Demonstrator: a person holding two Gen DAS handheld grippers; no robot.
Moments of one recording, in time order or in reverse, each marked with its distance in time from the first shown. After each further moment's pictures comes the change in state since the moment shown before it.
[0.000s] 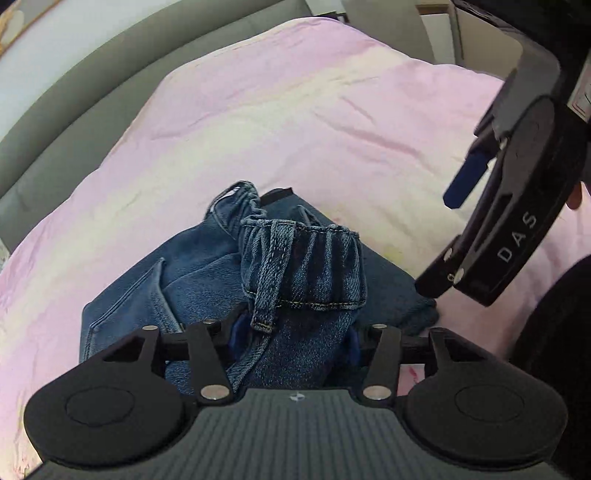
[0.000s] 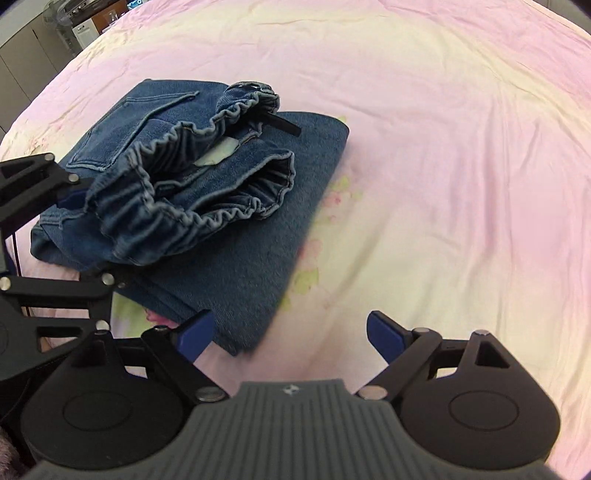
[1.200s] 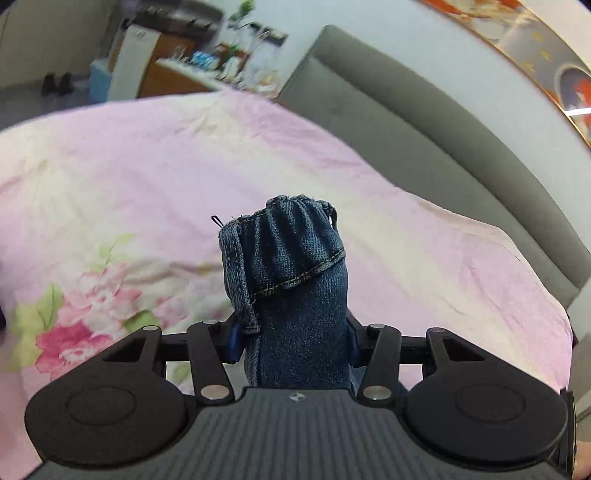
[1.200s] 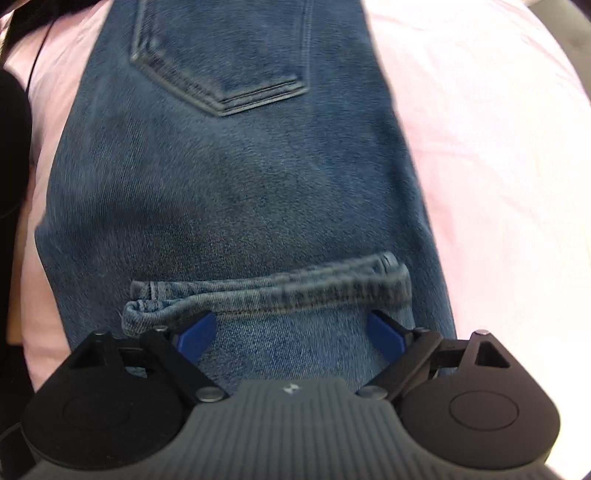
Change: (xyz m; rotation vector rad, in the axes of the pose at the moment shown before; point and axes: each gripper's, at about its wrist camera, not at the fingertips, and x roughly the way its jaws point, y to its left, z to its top) left arm -0.137 0.368 -0.209 -1.221 -0.237 0.227; right arm 0.161 0.239 0.170 -0.889 0.180 0.092
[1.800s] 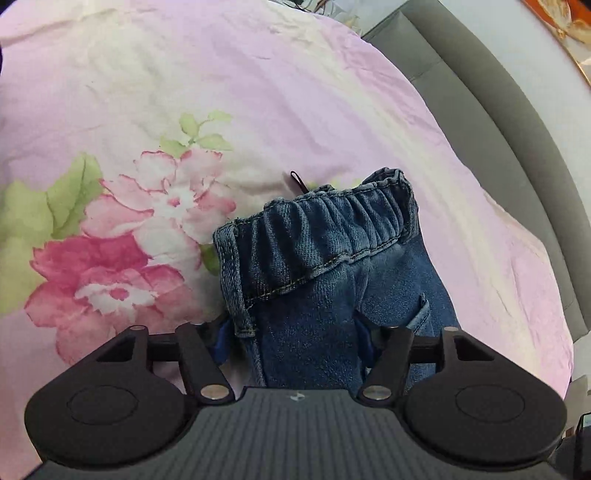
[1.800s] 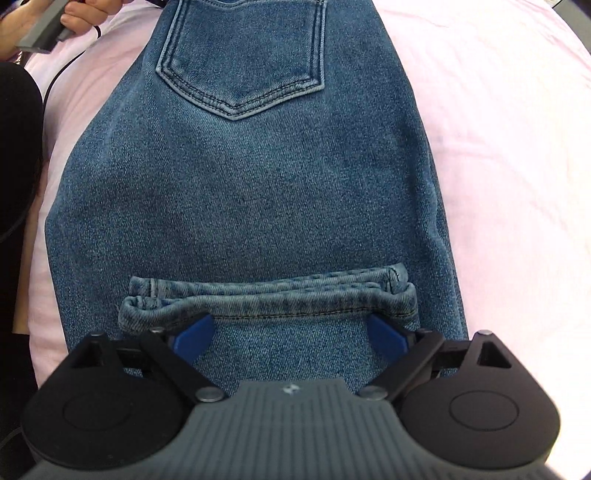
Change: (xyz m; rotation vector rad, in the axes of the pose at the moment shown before) left arm 0.079 0.126 -0.037 -0.286 0.184 0.038; right arm 0.039 -0.019 0.001 -0.116 -0.001 0.123
